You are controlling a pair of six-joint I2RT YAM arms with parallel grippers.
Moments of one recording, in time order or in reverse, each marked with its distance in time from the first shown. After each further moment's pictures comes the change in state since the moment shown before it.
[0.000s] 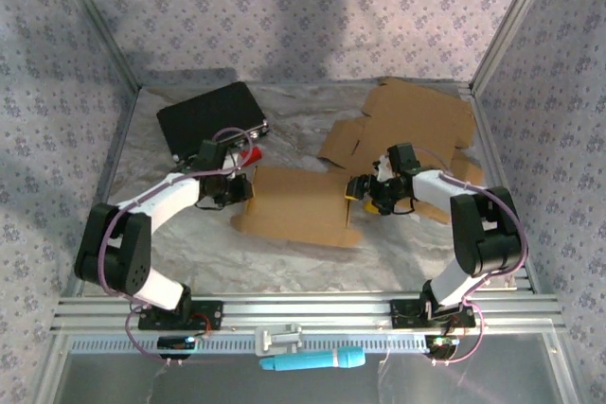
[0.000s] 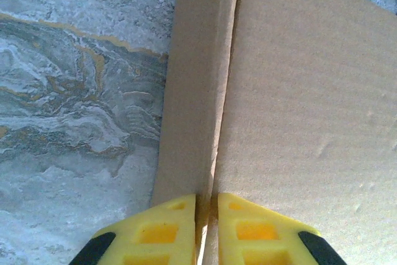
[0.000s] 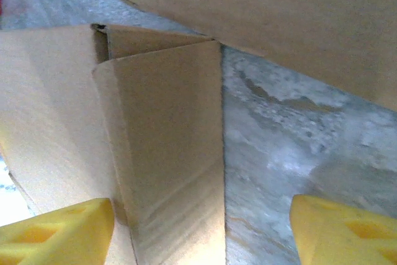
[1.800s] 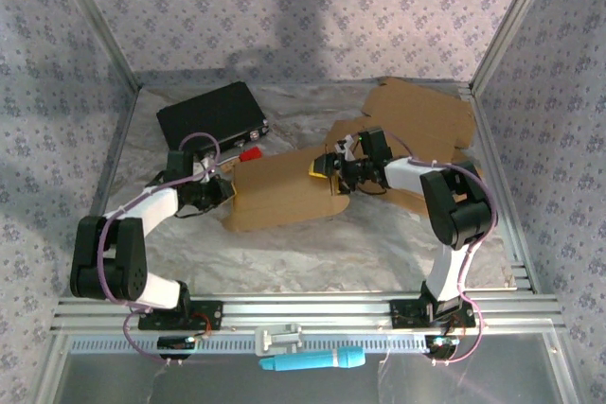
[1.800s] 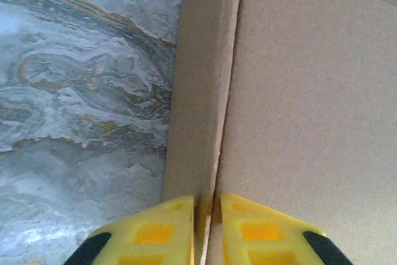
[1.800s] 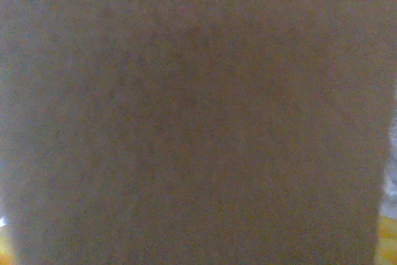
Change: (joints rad) left arm 0.238 -0.062 -0.148 0.140 0.177 -0.074; right arm 0.139 0.243 0.190 0.398 -0.287 0.283
